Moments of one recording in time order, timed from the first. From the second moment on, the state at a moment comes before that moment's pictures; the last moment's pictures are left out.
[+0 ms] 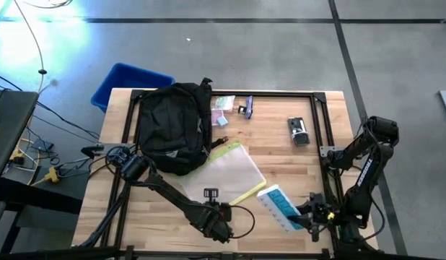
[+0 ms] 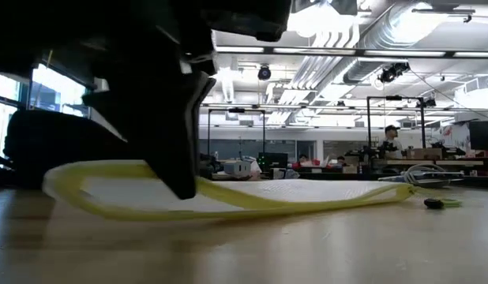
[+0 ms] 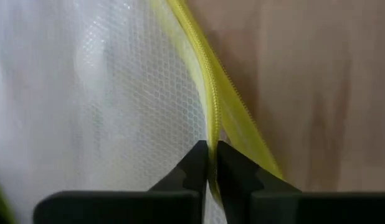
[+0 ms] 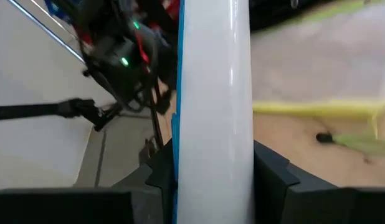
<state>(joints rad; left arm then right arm) -0.57 2.31 1.86 -1.06 -0.40 -0.54 1.26 1.44 0.75 -0.28 1.15 1.66</state>
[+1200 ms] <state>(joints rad) -0.67 2.31 1.89 -1.02 -1.27 -0.52 0.42 1.50 0.75 -0.01 0.10 1.15</state>
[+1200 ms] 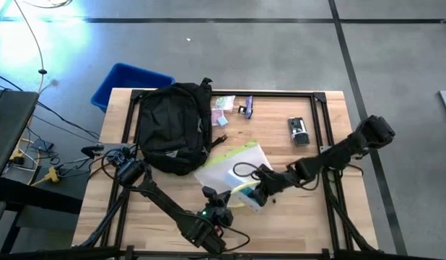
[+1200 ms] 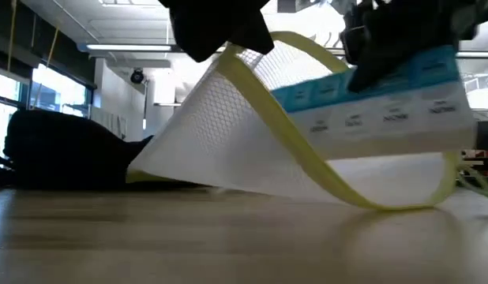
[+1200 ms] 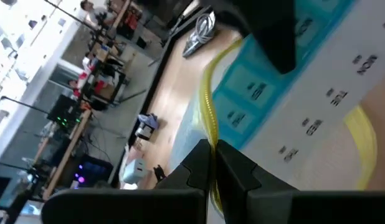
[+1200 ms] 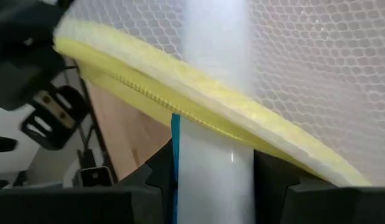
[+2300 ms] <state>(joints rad) -0.66 2.31 1.89 -1.03 -1.22 -0.48 0.67 1.52 1.00 -0.67 0.32 1.09</state>
